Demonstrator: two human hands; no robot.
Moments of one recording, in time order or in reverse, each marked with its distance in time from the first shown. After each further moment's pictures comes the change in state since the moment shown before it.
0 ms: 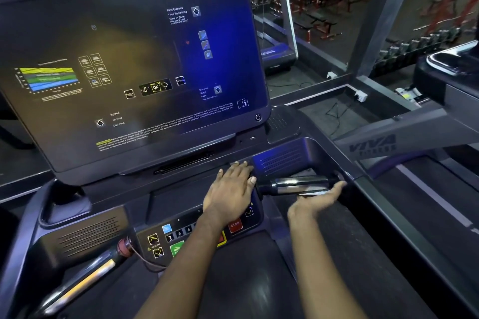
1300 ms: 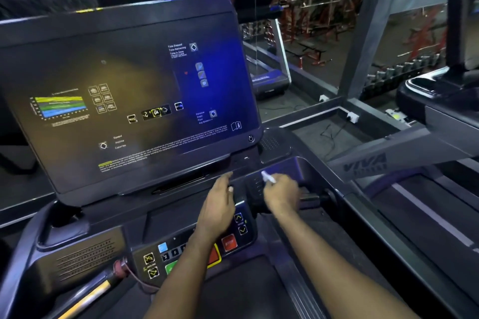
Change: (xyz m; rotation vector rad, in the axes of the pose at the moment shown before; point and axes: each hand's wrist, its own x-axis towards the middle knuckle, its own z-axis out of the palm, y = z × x) left_hand -0.006 -0.003 -0.011 -0.387 0.265 -0.074; right_hand -0.020 0.006 0.039 -1.770 -0.338 -0.537
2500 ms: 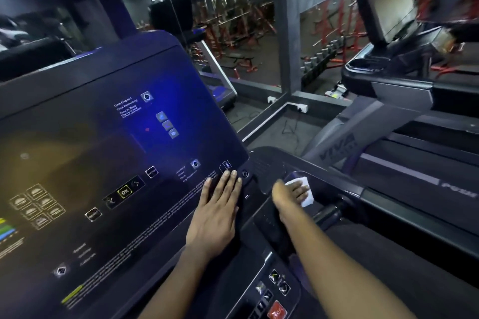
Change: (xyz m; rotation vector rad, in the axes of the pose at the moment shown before) left_hand 0.136 -0.039 -0.033 0.775 -0.075 0.804; right_hand 0.118 -0.021 0.060 0.443 0.020 0.664
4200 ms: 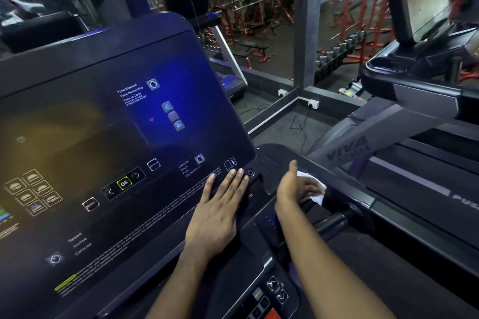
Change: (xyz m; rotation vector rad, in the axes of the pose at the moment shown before) left_hand 0.001 0.002 -0.009 -0.069 0.023 -0.027; right_hand -0.005 -0.030 -0.005 0.396 0.210 0.070
